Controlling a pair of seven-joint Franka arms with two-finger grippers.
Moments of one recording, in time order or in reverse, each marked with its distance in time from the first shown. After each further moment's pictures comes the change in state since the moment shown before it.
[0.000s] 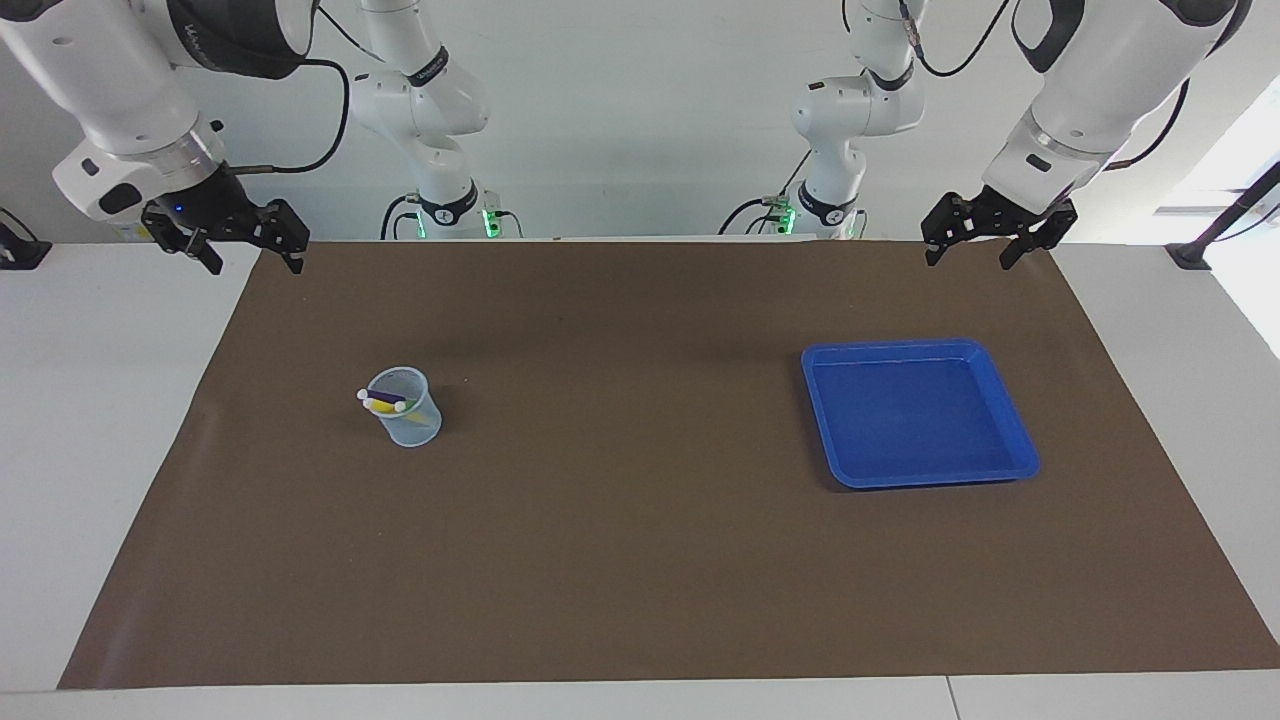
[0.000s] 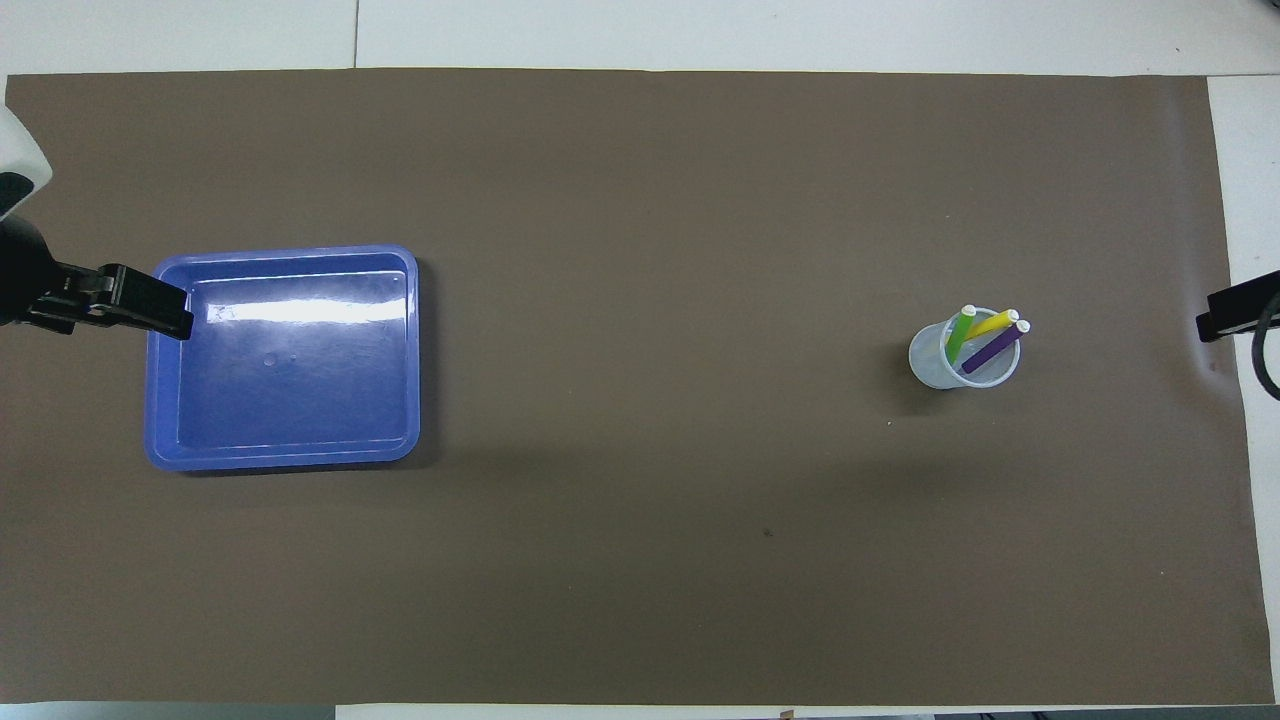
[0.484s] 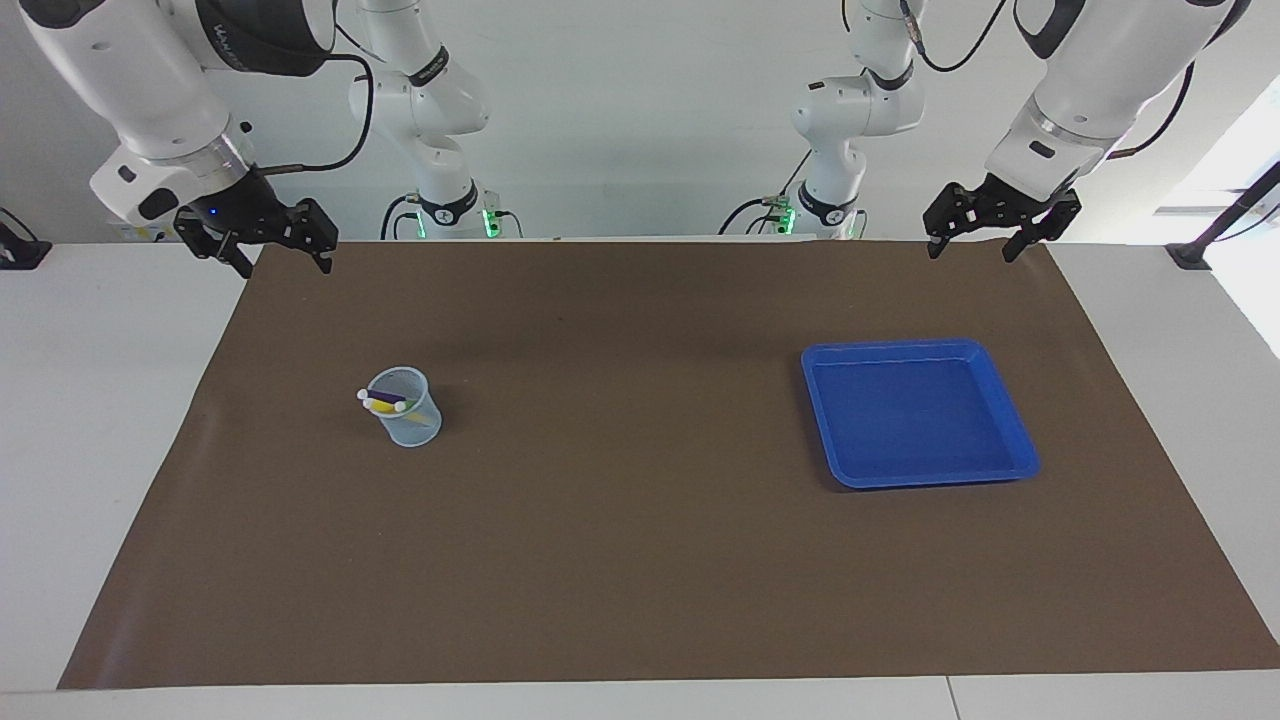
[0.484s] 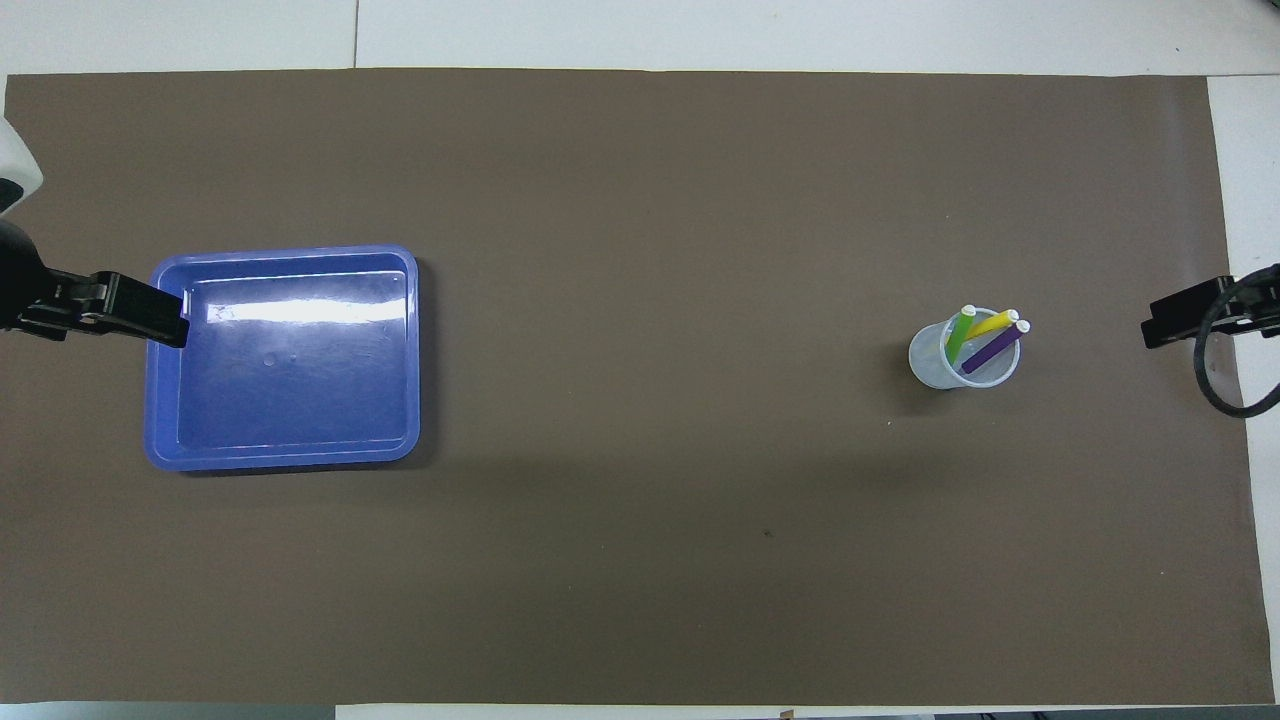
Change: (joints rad) left arm -0.003 -0.015 0.005 0.008 0.000 -0.002 0.000; right arm 0.014 -0.001 0.019 -0.015 0.033 -0.002 0.005
